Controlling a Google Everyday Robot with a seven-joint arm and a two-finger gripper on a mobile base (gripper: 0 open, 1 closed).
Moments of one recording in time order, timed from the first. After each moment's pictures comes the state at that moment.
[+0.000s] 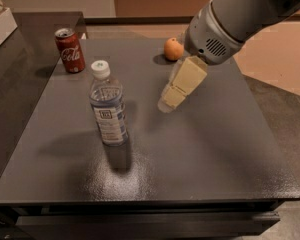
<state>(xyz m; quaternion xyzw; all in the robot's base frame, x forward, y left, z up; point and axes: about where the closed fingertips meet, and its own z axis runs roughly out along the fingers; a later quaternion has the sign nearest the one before) 0.497 -0.052 0.959 -0.59 0.75 0.13 0.28</state>
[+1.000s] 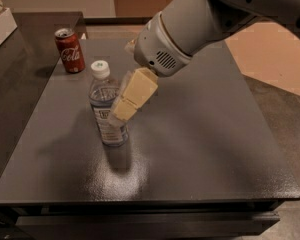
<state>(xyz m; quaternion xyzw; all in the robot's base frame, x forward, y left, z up) 0.468 0.051 0.958 -0.64 0.67 0.22 0.30</state>
